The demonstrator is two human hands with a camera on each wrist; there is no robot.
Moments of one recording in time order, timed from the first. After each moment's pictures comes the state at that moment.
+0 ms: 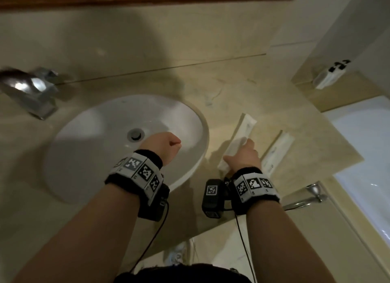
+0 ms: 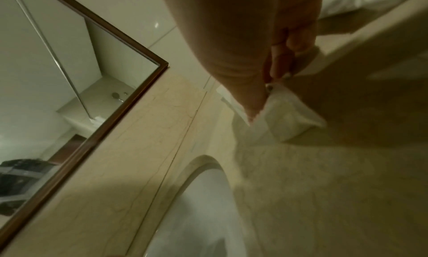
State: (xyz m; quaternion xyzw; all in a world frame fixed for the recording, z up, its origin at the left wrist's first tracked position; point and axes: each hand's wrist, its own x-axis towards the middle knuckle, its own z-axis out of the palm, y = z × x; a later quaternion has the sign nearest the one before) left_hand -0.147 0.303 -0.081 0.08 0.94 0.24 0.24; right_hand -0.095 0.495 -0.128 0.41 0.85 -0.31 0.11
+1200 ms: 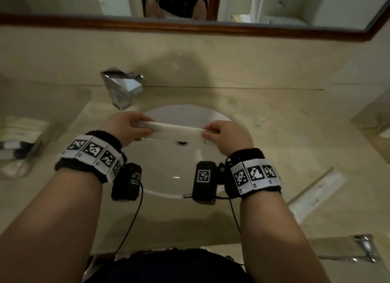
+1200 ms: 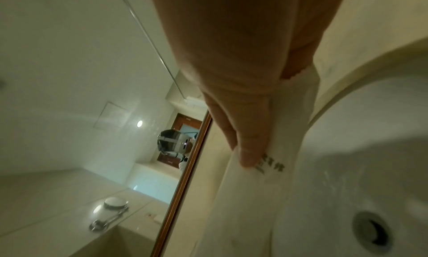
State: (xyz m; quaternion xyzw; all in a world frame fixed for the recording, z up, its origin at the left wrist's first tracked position) left_hand -0.141 0.127 -0.043 -0.06 0.91 0.41 0.06; right_hand -0.139 0.365 -0.040 -0.06 0.94 -0.34 0.08
